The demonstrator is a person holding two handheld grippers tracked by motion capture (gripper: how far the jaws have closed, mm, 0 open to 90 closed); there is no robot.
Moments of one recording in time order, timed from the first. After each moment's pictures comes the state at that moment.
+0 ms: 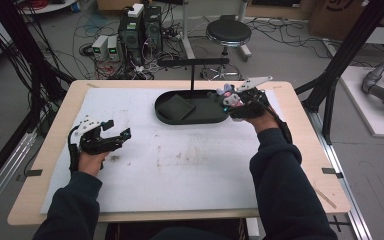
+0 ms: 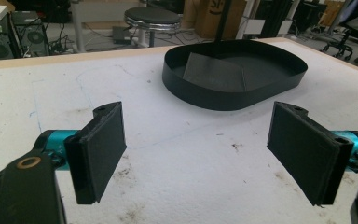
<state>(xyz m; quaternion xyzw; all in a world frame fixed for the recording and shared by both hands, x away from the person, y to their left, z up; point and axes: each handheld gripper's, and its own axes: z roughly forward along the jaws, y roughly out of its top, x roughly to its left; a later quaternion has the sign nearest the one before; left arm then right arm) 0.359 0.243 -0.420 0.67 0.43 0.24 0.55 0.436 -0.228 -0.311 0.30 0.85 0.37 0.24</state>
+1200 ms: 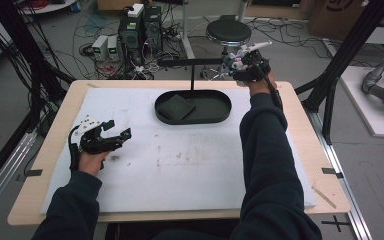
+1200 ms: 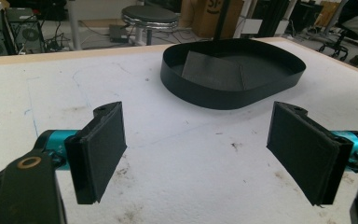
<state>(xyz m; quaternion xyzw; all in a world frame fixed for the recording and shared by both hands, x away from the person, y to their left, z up) 0.361 0.244 -0.423 0.67 0.43 0.23 0.55 0.527 -0.233 -0.276 0.41 0.79 0.32 0.33</state>
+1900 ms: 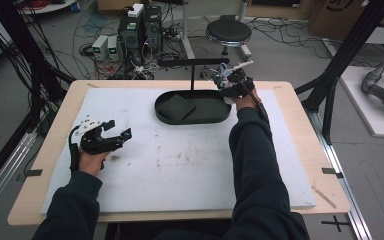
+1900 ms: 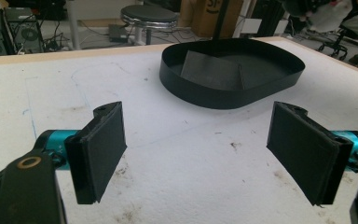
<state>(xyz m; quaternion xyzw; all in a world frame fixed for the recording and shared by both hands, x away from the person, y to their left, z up) 0.361 0.243 -0.423 0.68 0.43 0.23 0.55 0.535 -0.204 -0.343 0.43 0.80 0.30 0.28</state>
